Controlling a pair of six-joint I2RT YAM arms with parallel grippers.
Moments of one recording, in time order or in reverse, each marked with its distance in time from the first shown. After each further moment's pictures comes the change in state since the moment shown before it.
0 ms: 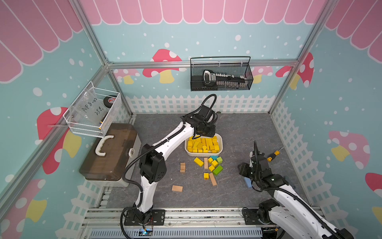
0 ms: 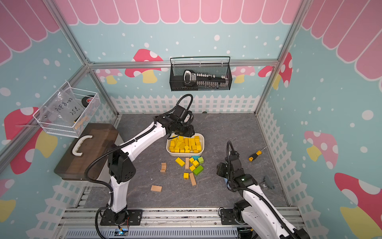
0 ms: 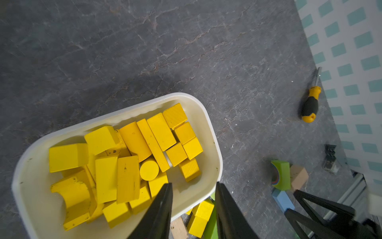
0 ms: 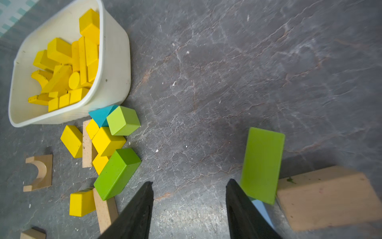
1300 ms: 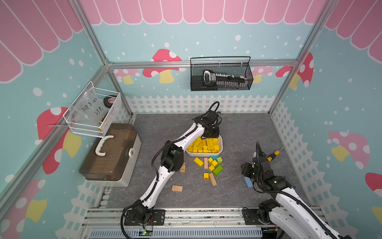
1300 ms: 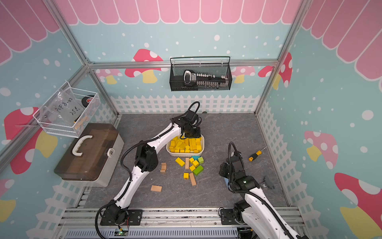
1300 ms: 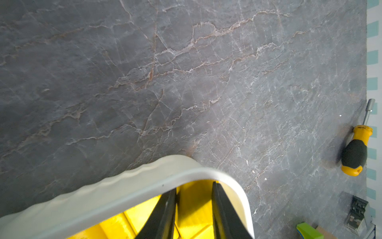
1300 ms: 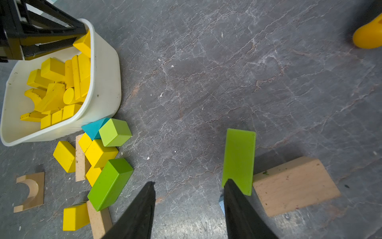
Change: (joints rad) left arm 0.026 0.556 0.483 -0.055 0.058 -0.161; right arm 0.001 -0.111 0.005 -0.073 0.114 0.053
